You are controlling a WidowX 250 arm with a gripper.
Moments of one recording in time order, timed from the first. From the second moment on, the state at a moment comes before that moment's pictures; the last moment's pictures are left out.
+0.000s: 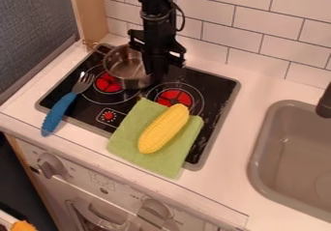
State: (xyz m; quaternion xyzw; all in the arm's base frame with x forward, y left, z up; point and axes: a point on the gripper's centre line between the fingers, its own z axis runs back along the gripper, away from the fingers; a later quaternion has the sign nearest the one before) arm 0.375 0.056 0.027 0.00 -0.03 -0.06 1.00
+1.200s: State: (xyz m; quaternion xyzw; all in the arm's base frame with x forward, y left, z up) arm 0.380 -0.076 0.042 -0.02 -0.03 -0.13 0.99
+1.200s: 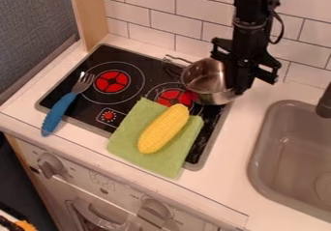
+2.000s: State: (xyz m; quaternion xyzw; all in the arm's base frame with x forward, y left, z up) arm 0.348 -0.053 0.073 -0.02 -0.05 -0.08 1.00
